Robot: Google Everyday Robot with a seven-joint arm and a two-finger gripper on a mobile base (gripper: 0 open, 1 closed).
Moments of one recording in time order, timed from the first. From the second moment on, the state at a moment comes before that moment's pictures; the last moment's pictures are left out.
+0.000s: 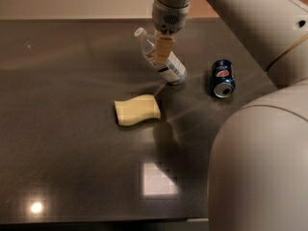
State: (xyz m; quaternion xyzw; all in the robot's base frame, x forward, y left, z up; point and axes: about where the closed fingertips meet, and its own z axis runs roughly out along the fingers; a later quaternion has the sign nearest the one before) arm 0.655 -0.029 0.921 -0.70 0.70 -0.01 0.12
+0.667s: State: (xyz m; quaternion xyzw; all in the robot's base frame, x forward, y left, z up) arm 0.628 -0.031 0.910 -0.78 0.62 -0.04 0.05
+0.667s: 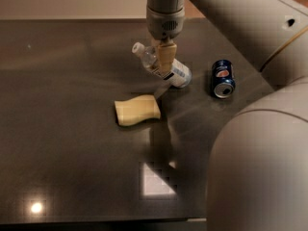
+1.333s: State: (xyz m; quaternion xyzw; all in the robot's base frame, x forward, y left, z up) arm 0.616 -0.034 0.886 -0.82 0.57 -0.05 0.00
